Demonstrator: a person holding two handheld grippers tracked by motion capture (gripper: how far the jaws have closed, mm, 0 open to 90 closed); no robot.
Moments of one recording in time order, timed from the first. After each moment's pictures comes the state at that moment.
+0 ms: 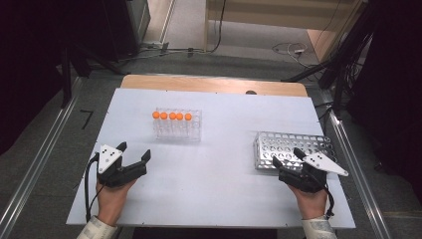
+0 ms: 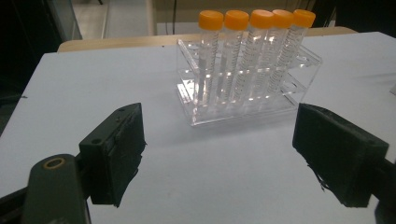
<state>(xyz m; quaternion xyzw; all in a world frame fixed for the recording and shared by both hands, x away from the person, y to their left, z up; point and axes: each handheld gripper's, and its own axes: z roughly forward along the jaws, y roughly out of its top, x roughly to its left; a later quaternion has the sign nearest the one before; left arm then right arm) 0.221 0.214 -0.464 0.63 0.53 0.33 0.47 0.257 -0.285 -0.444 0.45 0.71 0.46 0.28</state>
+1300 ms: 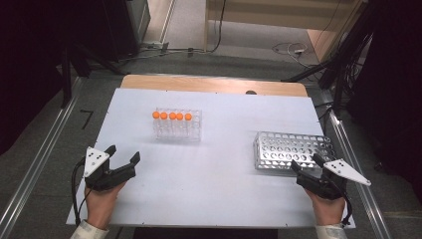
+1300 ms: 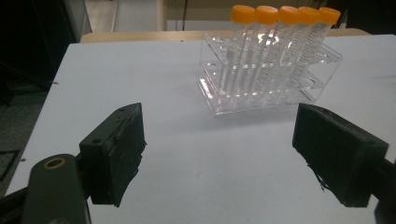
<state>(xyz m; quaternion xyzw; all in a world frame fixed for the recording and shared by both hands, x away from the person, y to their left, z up) 0.210 0.239 -0.466 0.62 0.54 0.33 0.46 0.245 -0.329 -0.448 0.49 0.69 0.45 0.30</state>
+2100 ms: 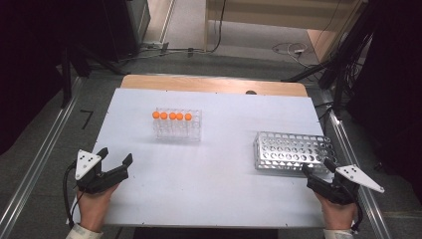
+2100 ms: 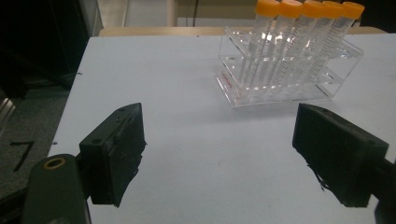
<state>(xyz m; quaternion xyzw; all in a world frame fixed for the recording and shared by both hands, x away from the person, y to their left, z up) 0.202 0.255 -0.470 0.61 0.56 0.33 0.45 0.236 -0.354 -0.452 0.51 0.67 0.44 0.31</state>
